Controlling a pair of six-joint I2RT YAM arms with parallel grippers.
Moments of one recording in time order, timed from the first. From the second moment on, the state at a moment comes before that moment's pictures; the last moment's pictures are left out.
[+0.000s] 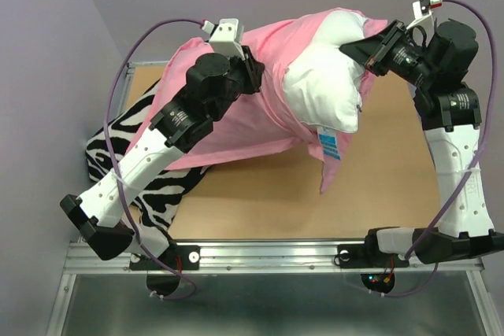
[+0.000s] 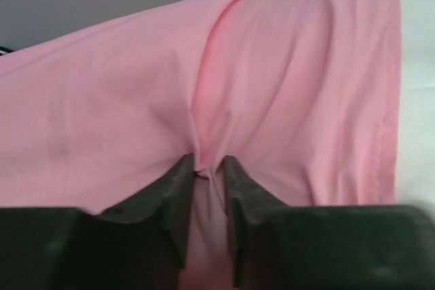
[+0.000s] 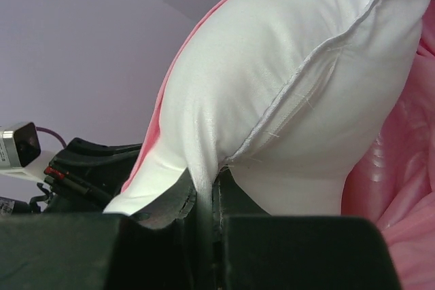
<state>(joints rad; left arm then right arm) -0.80 1.37 1.65 -0.36 -0.33 -0.37 0.08 1.28 1.76 -0.51 -0.56 0.82</state>
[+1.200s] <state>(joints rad) -0.82 1.52 1.19 0.20 0.06 -0.60 0.09 1.48 2.43 -0.84 -0.27 0.79</state>
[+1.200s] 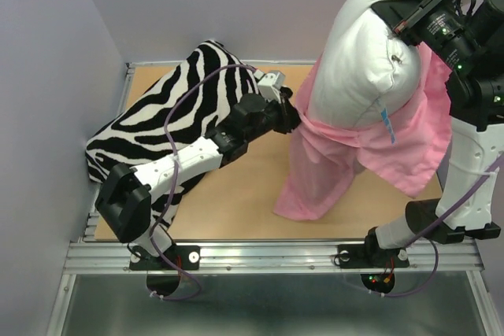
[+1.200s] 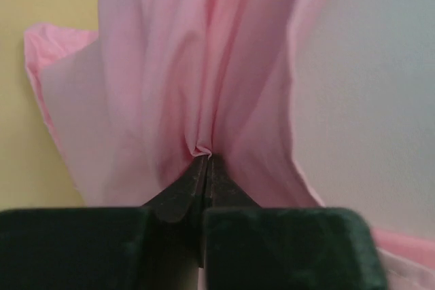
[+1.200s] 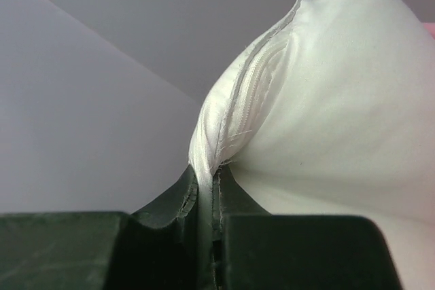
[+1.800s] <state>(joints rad) -0.86 1.12 1.32 -0.12 -0.34 -0.57 0.25 1.43 1.83 -0.27 -0.34 0.84</state>
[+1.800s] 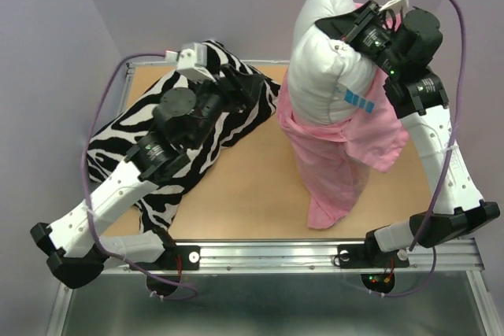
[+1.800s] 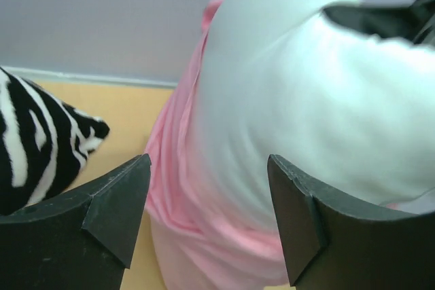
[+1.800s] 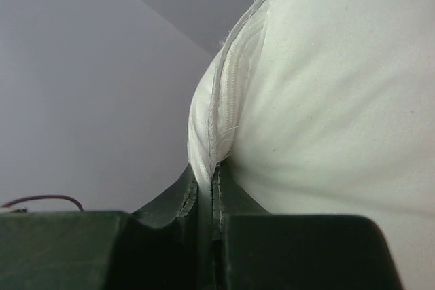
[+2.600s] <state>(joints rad) -0.87 1.21 1.59 -0.33 -0.18 -0.40 0.59 1.47 1.68 -0.09 -0.16 0.77</state>
